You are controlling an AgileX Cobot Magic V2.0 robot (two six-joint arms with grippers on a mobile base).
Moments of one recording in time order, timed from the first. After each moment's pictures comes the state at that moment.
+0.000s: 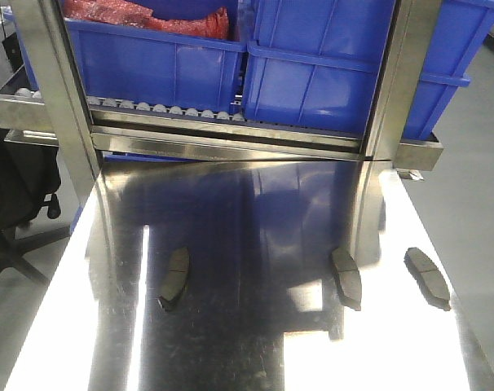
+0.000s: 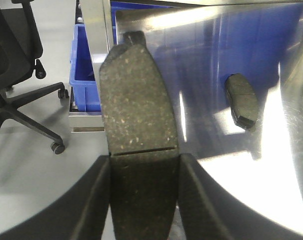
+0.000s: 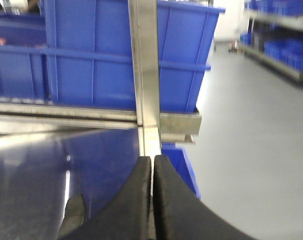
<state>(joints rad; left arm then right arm) -0.09 0.42 -0.40 -0.02 0.61 -0.04 -0.06 0.30 -0.45 0.01 0.39 0.01</state>
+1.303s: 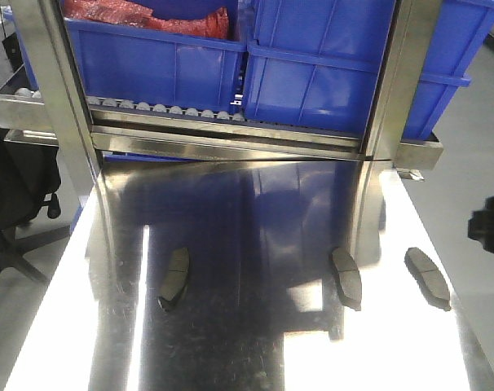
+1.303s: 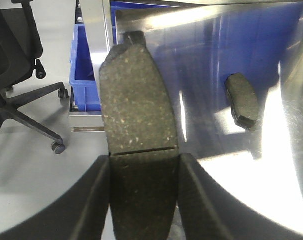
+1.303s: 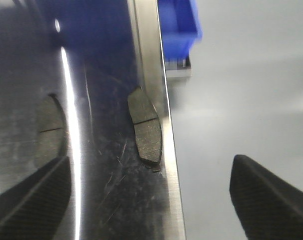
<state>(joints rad) -0.09 0.42 -0.40 -0.02 0.61 -0.03 -0.06 1.19 -0.93 0.01 0.74 0.05</state>
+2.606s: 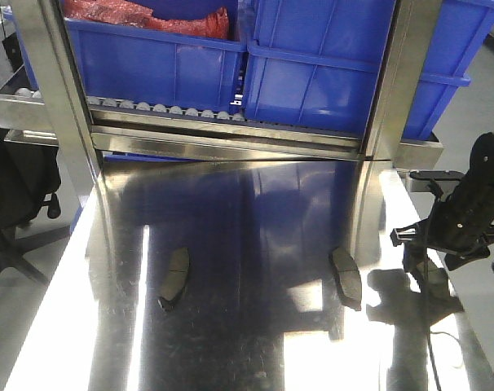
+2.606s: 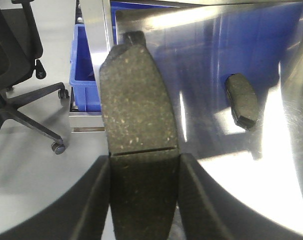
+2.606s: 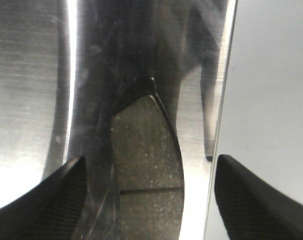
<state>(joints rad) -0.09 0.42 -0.40 -0.02 0.61 -0.03 -0.06 1.98 -1.35 0.08 0.90 -0.16</state>
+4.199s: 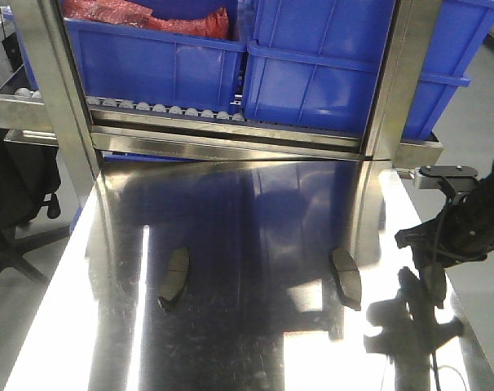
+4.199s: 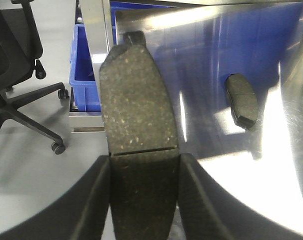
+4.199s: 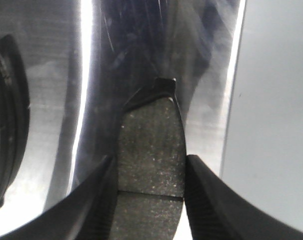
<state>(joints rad) -0.09 0.42 -0.40 -0.02 0.61 -0.03 -0.06 1.79 -1.16 0.15 0.76 -0.23</state>
